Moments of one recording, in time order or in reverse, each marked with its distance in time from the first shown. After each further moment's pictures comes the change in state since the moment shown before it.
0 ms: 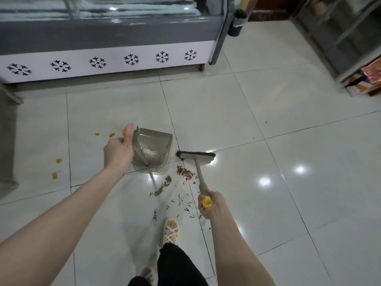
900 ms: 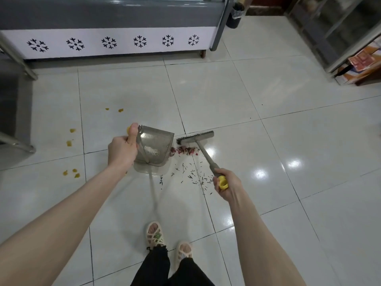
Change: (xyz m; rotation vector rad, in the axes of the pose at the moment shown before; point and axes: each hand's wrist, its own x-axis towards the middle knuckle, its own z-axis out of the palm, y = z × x) left_hand -0.198 -0.121 -0.102 0.006 -0.047 0.003; right_hand -0.077 0.140 -0.148 -0.193 -0.095 -0.313
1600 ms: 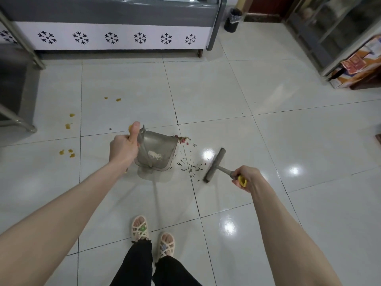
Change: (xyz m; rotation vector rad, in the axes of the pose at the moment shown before) left_hand -0.175 -0.026 0.055 -0.026 0.015 -0.052; right_hand -0.044 -0.024 -0.194 -0.604 0.193 -0.110
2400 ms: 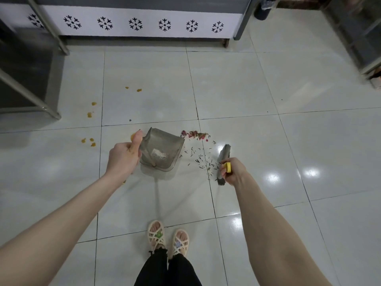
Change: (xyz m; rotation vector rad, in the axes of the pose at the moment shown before) left_hand 0.037 -0.043 -0.058 0.029 0.007 -0.001; right_hand 0.030 -0.024 0.147 0.415 -0.269 0.088
